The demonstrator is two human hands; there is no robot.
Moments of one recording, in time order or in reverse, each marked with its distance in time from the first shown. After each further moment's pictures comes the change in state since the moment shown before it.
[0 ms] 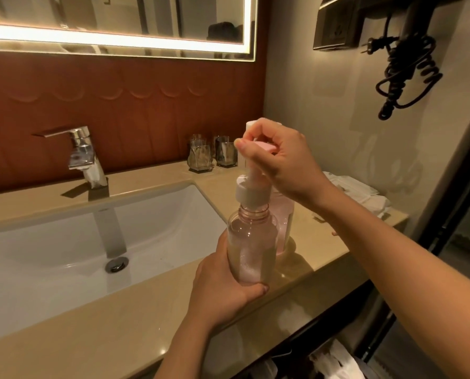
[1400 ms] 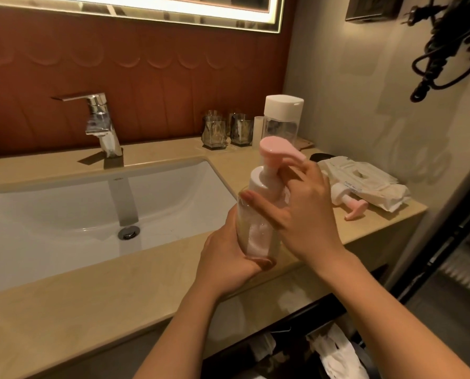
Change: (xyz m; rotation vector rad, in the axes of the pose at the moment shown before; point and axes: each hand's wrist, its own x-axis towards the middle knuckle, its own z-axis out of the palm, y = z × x) left_hand 0.002 -0.003 0.004 0.010 0.039 0.031; right_hand -0.080 0.015 0.030 -0.460 0.094 0.085
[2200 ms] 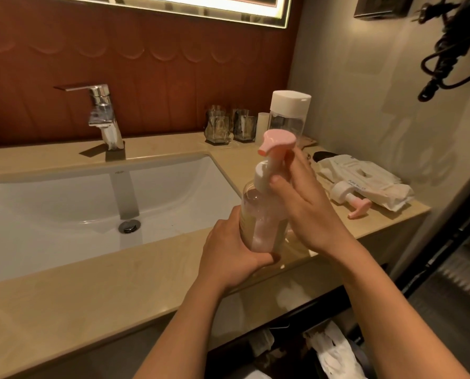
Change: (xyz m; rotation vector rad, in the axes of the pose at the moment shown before) left_hand 0.000 -0.003 0.001 0.061 0.045 -0.030; right_hand 0.009 0.002 0.001 0.481 -0.243 0.097
